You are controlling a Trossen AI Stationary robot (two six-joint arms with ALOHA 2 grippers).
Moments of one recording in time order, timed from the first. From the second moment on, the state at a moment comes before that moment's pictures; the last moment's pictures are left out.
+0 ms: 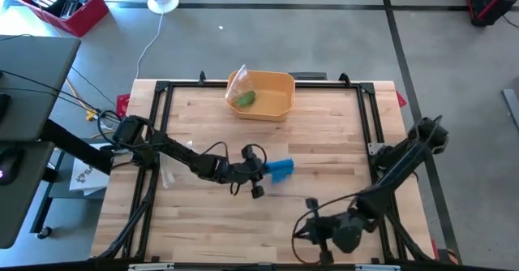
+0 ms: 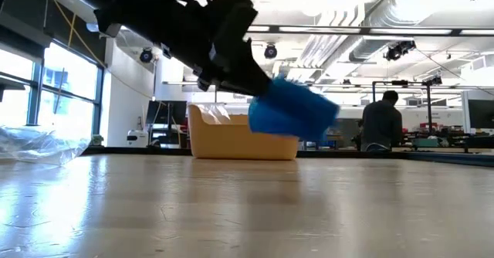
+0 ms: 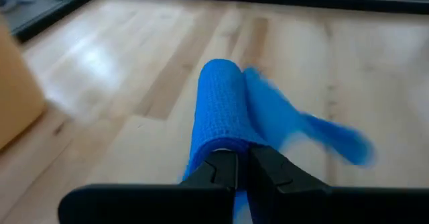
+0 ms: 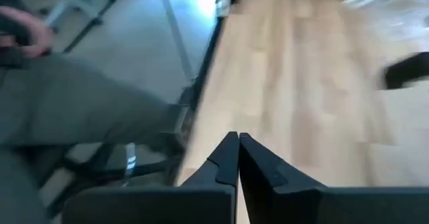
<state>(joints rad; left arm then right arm) -0.28 1.82 0.91 0.42 -0.47 -0.21 0.82 1.59 1.12 -0.17 0.51 0.42</state>
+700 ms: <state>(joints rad) -0.36 1.82 0.91 0.37 -0.64 -0.20 0.63 1.75 1.12 -0.32 0.30 0.30</state>
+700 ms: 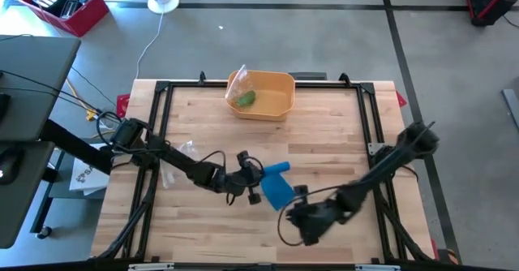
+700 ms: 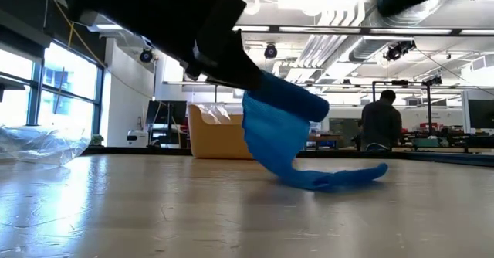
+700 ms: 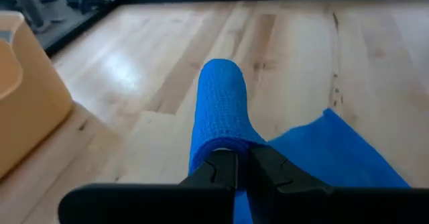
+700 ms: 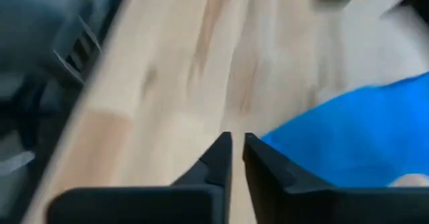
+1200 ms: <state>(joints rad) -0.36 1.82 0.91 0.31 -0.63 -0.23 0.42 1.97 1.12 -0.40 0.17 0.02</state>
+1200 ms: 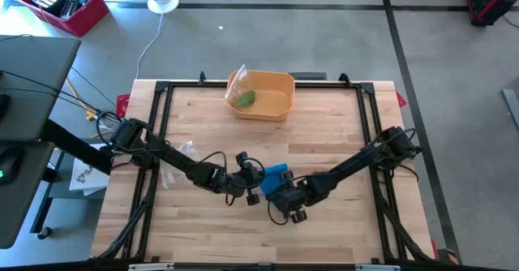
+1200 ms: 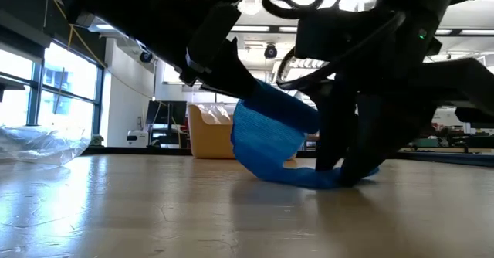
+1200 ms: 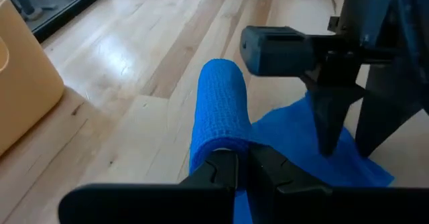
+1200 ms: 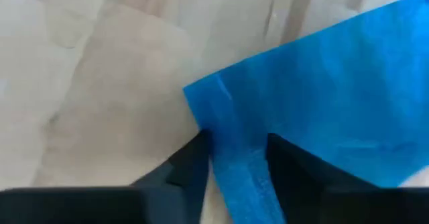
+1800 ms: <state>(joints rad) -0.37 1.82 0.91 0.28 -0.63 -0.23 0.76 1.83 1.34 -0.63 0.44 0.42</state>
